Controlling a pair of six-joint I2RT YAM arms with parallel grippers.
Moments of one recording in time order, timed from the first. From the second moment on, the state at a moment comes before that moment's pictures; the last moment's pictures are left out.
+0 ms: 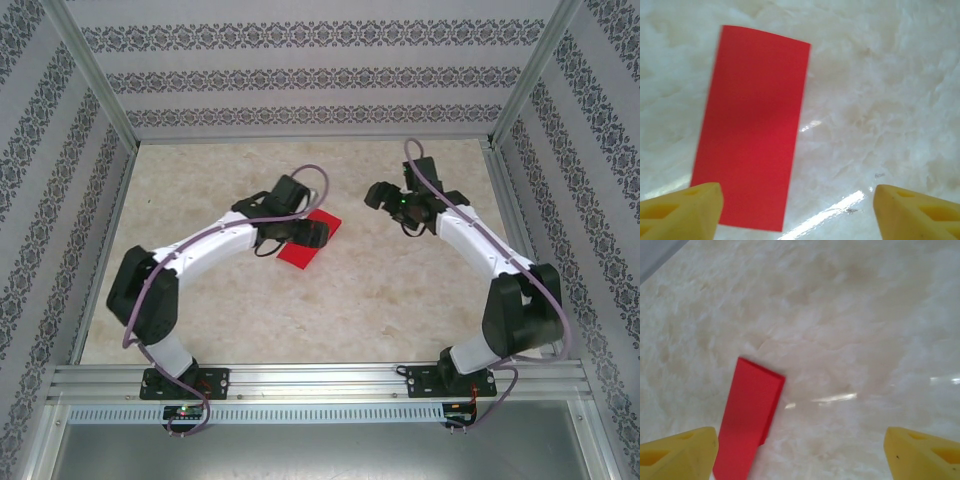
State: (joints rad) left arm -0.61 1.66 1.25 -0.54 0.12 -0.38; right arm 0.31 1.55 1.17 -0.50 -0.15 0.65
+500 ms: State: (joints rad) left arm -0.26 1.53 0.93 -0.40 0.18 -0.58; right arm 0.65 2.00 1.54 -0.51 -0.19 0.68
